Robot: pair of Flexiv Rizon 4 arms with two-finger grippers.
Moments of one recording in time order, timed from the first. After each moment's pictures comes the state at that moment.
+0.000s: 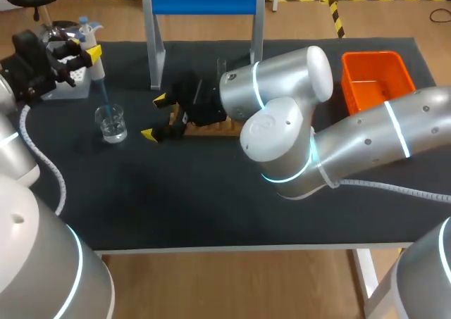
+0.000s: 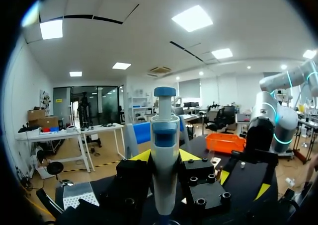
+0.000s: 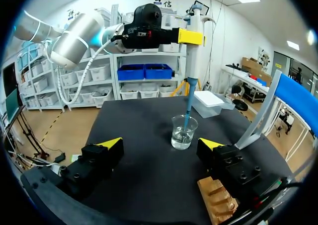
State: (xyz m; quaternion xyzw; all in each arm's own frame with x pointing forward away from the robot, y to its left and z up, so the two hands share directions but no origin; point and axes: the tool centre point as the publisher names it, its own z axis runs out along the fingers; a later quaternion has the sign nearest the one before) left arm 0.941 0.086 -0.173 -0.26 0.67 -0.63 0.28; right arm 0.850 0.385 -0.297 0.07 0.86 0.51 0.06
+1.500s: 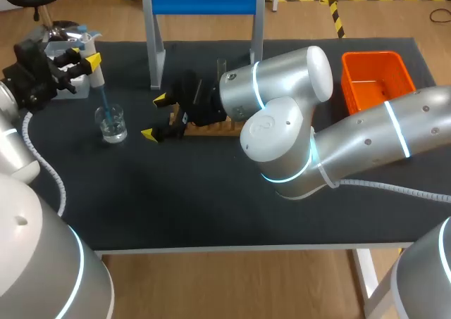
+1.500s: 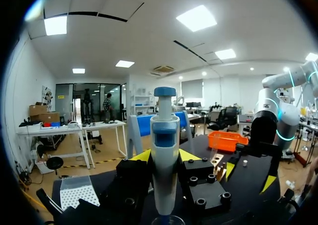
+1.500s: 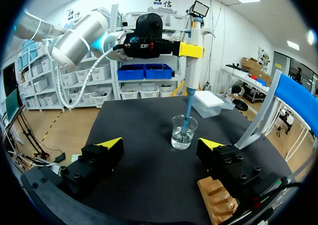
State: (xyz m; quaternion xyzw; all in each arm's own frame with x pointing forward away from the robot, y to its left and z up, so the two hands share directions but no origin) left arm 0.947 0.094 -0.196 -0.28 0.67 -0.63 0.27; right arm 0.850 0.385 -0.297 0.07 0.86 0.51 0.06
